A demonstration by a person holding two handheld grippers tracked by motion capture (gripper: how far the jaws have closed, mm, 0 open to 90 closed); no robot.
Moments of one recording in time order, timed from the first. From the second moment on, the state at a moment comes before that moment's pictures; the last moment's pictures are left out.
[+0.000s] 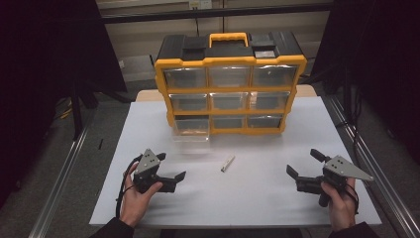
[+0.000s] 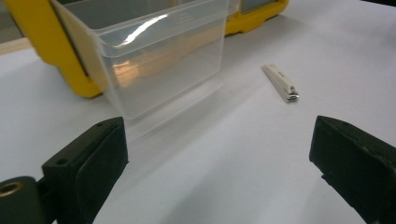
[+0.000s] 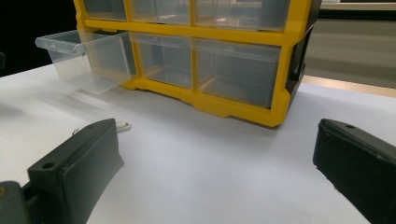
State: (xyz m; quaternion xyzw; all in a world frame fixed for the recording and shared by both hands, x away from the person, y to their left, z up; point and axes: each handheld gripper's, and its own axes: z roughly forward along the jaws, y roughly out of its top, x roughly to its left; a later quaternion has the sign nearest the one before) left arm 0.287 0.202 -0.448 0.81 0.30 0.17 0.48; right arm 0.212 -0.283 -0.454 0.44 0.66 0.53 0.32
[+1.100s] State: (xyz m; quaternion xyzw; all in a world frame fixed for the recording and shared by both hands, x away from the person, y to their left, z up) left arm 0.298 0.148 -0.446 0.86 0.24 0.09 0.44; right arm 0.213 -0.282 -0.454 0.43 0.66 0.53 0.31
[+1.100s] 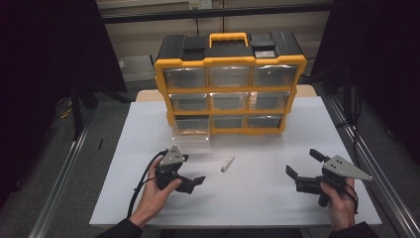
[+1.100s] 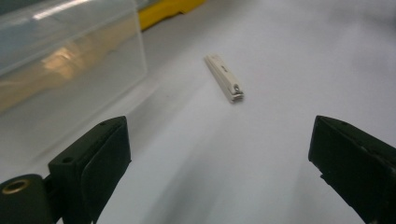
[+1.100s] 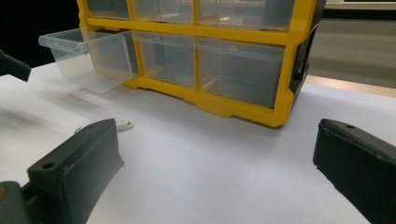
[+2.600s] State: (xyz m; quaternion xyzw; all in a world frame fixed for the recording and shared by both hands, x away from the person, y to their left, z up) left arm 0.330 0.074 -0.448 0.92 0.19 0.01 0.34; right arm 0.212 -0.283 -0.454 0.43 0.66 0.53 0.31
